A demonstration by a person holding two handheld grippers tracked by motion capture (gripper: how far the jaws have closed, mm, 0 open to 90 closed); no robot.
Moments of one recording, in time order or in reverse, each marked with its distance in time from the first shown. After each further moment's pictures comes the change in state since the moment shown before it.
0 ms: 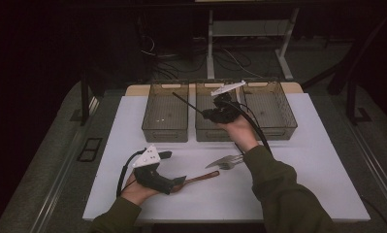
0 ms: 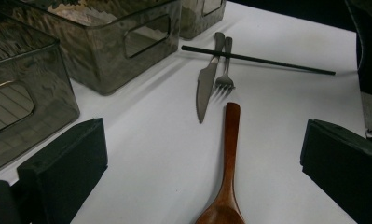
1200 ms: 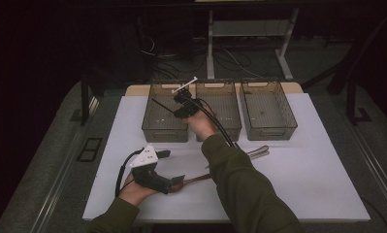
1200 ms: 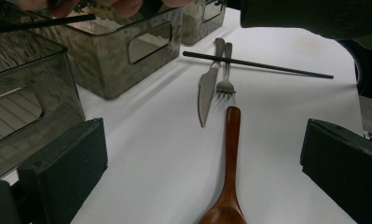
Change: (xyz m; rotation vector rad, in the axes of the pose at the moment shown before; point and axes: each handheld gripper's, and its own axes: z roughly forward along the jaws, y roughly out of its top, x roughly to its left) left arm 0.002 0.000 -0.003 -0.018 -0.007 0.010; right arm 0.029 0.044 0.113 0.163 -0.033 0.038
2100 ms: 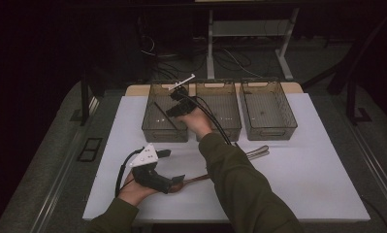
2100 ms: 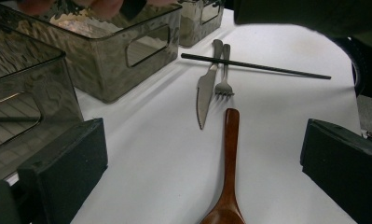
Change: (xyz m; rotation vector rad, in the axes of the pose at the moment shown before) left arm 0.000 0.002 -0.001 -0.002 -0.002 0.009; right arm 0.005 0.010 -0.004 -0.045 0.059 0.001
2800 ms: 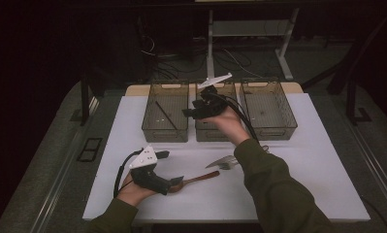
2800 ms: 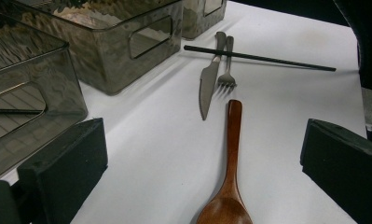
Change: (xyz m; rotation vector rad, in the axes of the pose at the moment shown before) left arm -0.001 -0.002 -0.003 0.022 0.016 0.006; right arm -0.024 -0.040 -0.092 -0.173 0.105 -0.082
